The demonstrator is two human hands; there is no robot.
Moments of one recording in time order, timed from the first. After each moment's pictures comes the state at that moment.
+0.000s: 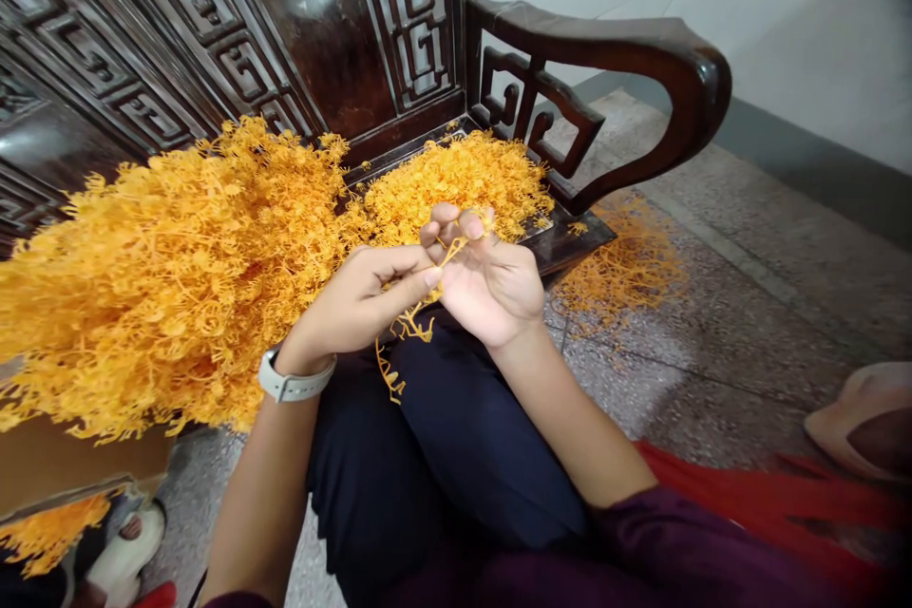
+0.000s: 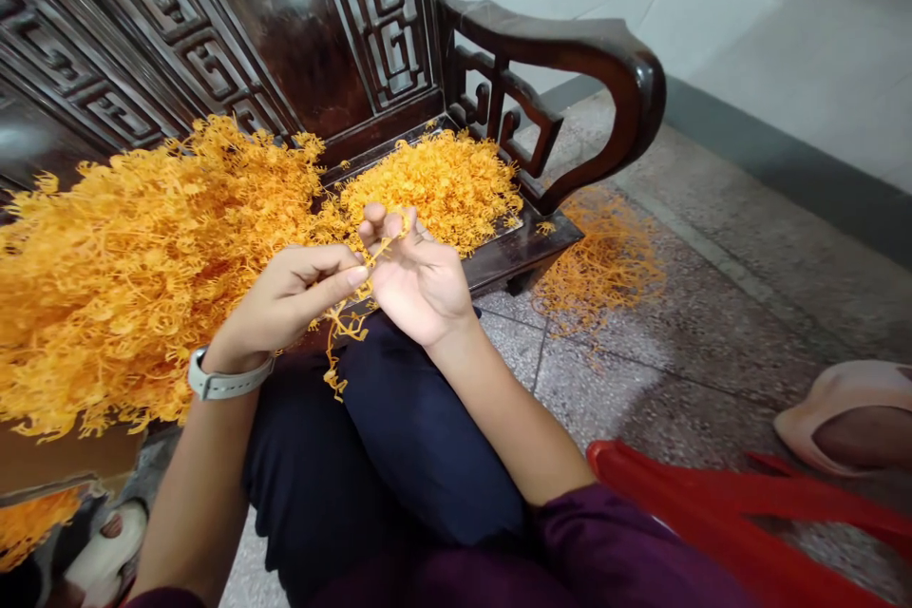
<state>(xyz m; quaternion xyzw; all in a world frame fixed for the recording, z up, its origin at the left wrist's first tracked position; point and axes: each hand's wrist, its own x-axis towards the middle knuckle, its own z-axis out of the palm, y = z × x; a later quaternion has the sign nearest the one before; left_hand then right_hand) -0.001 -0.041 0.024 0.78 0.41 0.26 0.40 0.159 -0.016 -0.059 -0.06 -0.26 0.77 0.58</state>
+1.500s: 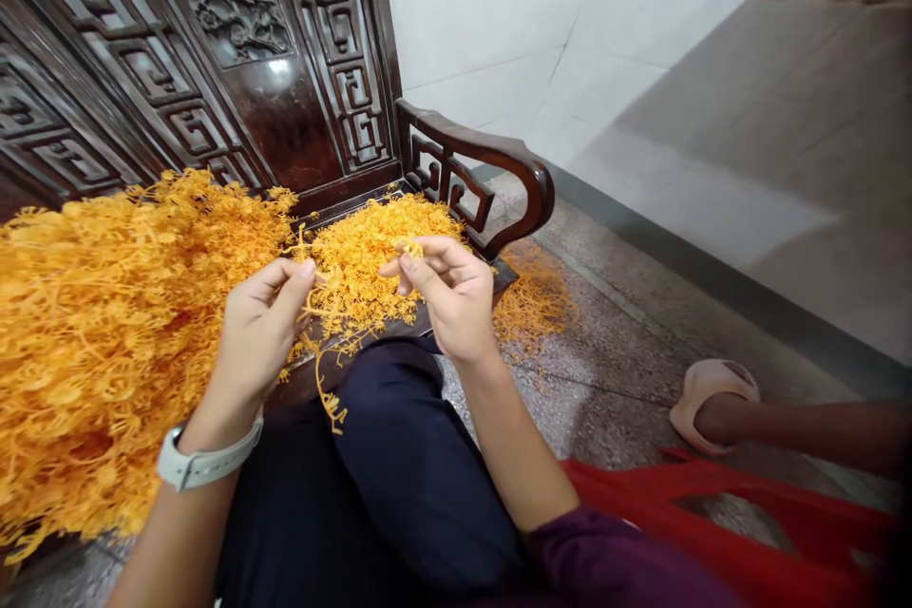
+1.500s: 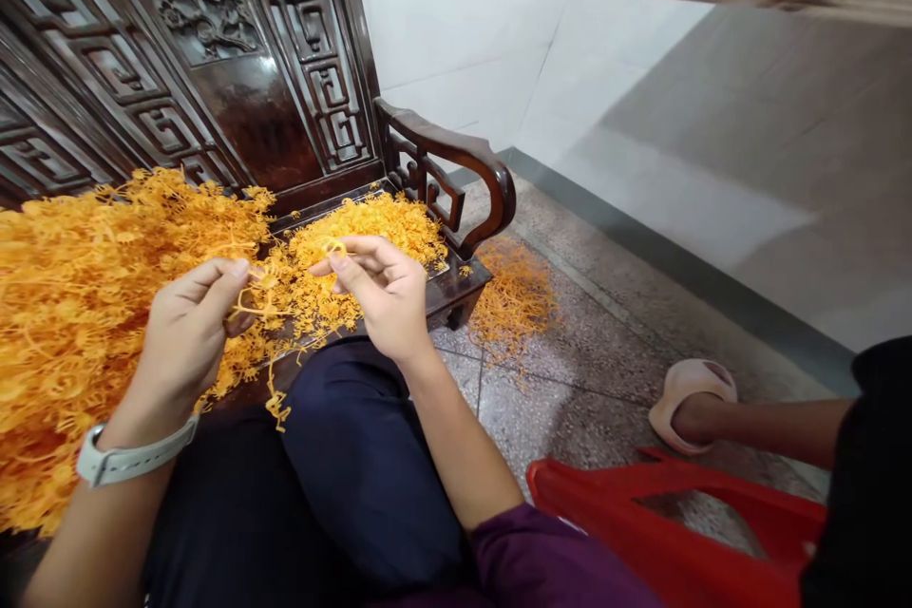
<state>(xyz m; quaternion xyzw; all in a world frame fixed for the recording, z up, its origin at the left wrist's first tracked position) -0.014 -0.045 0.012 0.55 0.55 0.52 0.36 0.193 -0.024 -0.023 -0.23 -0.44 0.52 0.70</state>
